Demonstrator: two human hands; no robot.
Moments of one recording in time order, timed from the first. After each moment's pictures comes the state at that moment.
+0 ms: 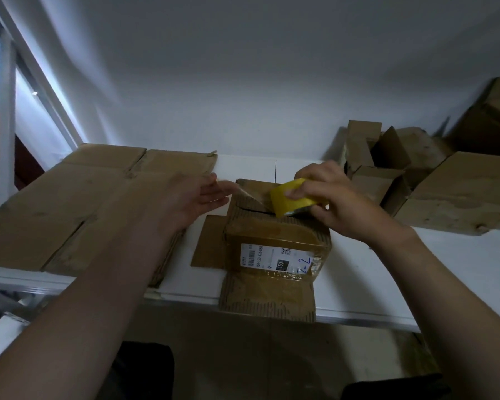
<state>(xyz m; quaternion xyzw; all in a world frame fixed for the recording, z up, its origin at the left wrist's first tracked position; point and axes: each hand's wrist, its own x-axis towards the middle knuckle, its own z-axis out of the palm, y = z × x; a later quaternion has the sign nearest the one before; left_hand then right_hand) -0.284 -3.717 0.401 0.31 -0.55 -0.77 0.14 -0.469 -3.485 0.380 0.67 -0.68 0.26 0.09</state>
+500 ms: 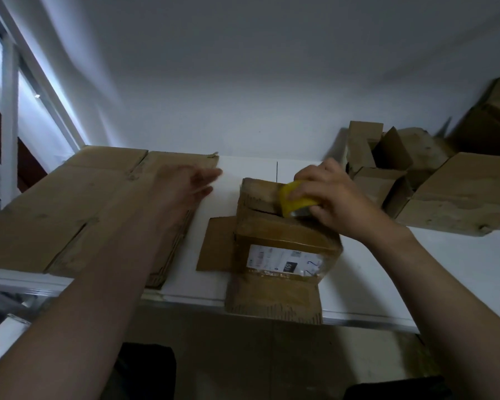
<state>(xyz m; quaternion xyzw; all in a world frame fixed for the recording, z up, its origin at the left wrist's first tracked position) -0.277 -3.725 0.410 0.32 -0.60 -0.70 0.23 -0.465 -3.492 0.381 0.65 -0.70 0.26 0.14</state>
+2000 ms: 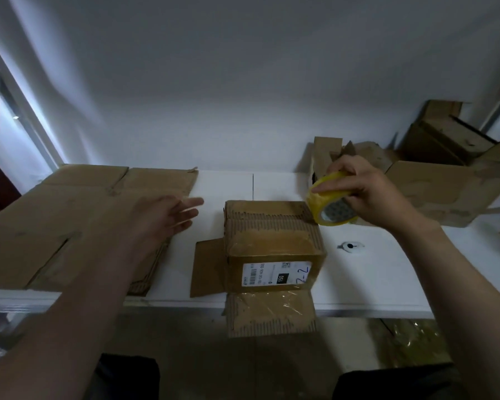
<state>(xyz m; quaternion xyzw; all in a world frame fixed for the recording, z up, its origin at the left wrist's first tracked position) -0.243 -3.716 0.393 0.30 -0.62 -0.70 0.18 -0.482 -3.401 0.429 0.58 -0.76 0.26 0.14</state>
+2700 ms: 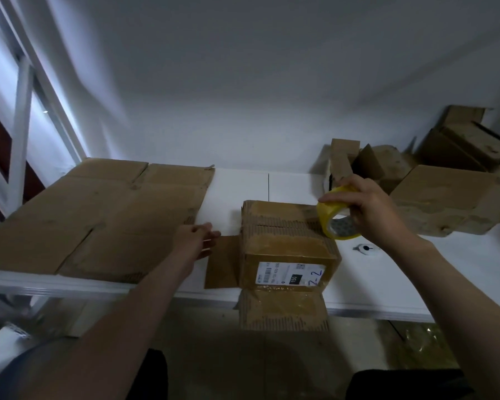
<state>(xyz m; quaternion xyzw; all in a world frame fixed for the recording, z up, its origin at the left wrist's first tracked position) -0.248 -3.706 0.319 0.40 -0.59 -0.68 0.18 -0.465 -3.420 0.386 0.53 -0.79 0.23 0.20</state>
